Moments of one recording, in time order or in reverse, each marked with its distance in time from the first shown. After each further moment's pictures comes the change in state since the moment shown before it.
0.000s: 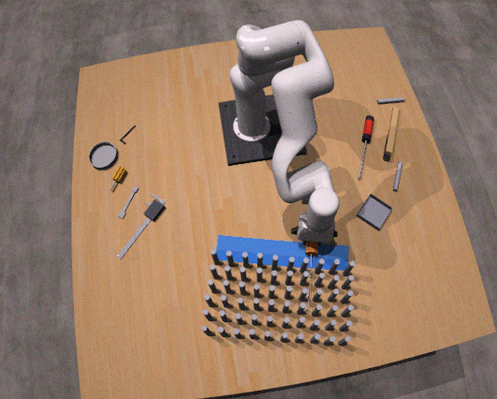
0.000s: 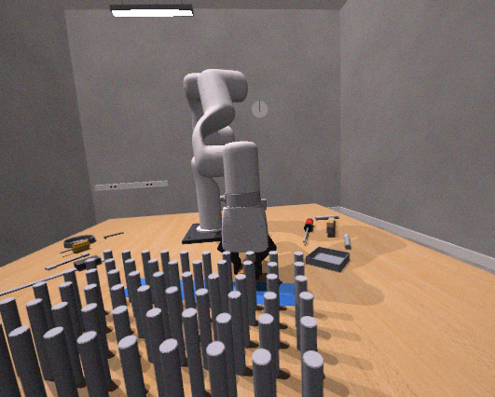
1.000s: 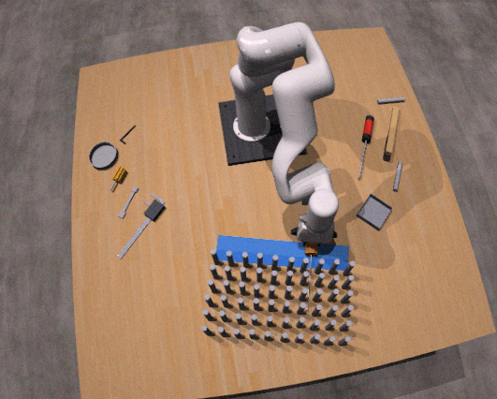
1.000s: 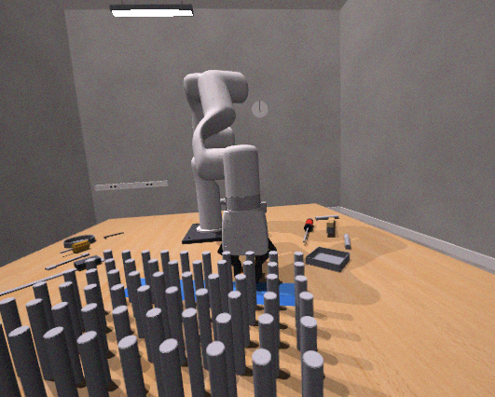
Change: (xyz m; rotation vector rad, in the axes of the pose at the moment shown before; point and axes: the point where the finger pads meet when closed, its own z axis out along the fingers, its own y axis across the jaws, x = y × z) arm 0.000 0.000 0.007 0.000 0.000 0.000
